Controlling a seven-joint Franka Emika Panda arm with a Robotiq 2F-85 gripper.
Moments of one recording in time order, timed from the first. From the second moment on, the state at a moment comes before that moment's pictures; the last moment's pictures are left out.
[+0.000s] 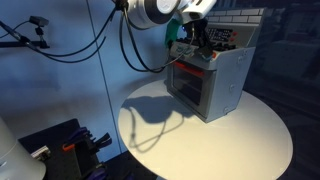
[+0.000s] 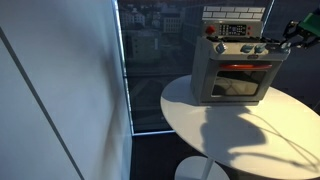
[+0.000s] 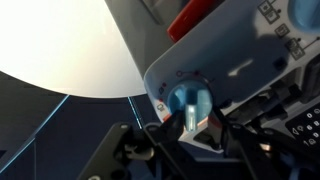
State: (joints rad) arm -0.01 0.12 -0.20 -2.15 -0.13 2.97 0.87
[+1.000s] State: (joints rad) arm 0.01 0.11 -0.22 -2.14 -0.43 2.91 0.90
